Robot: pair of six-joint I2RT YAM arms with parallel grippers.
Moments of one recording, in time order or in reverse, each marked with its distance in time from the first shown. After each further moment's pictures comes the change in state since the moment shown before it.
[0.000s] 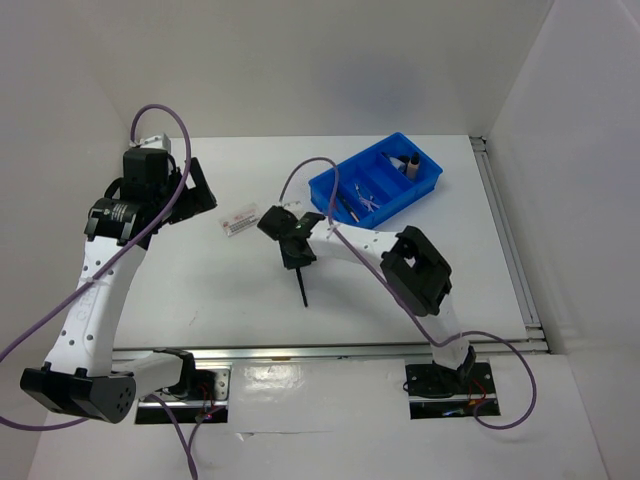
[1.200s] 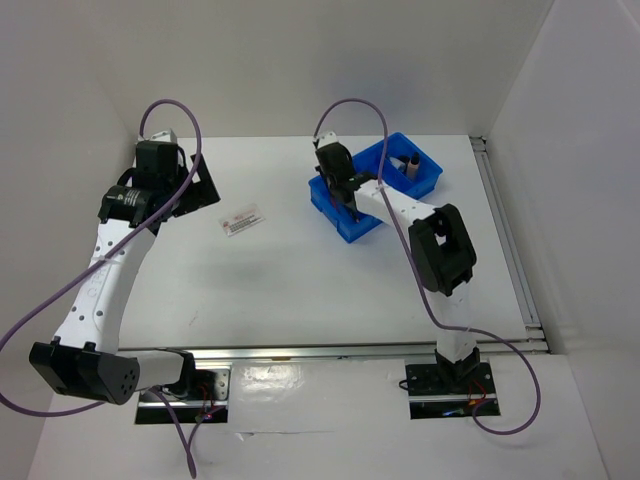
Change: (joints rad) left arm 0.000 0.092 0.010 0.041 -0.047 0.005; right arm -0.376 -0.030 0.042 0.505 0.138 -0.791
